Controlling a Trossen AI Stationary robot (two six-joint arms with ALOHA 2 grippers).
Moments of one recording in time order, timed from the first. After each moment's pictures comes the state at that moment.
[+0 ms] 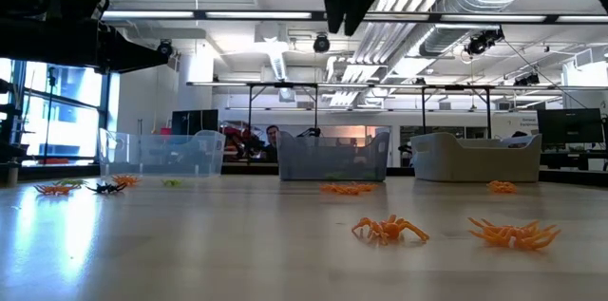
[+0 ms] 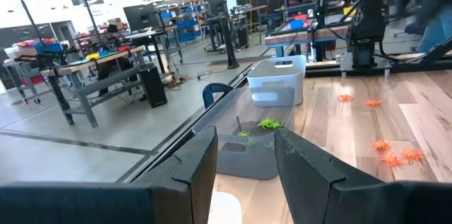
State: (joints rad) left arm 0.39 0.00 0.01 0.01 -0.04 0.21; right arm 0.21 2.13 2.21 -1.57 0.40 1.06
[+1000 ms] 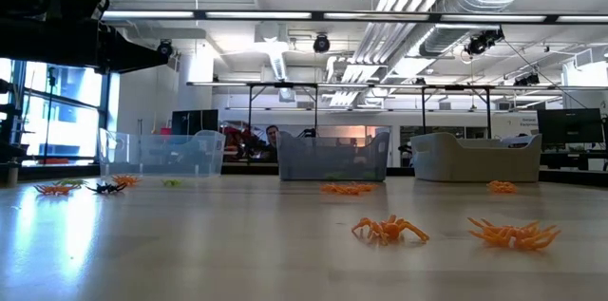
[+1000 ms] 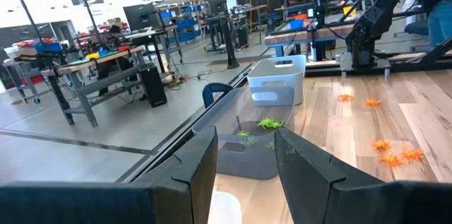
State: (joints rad) left arm 0.39 0.01 0.01 0.01 -0.04 0.21; right arm 0.87 2.14 1.68 -1.48 -0.25 2.38
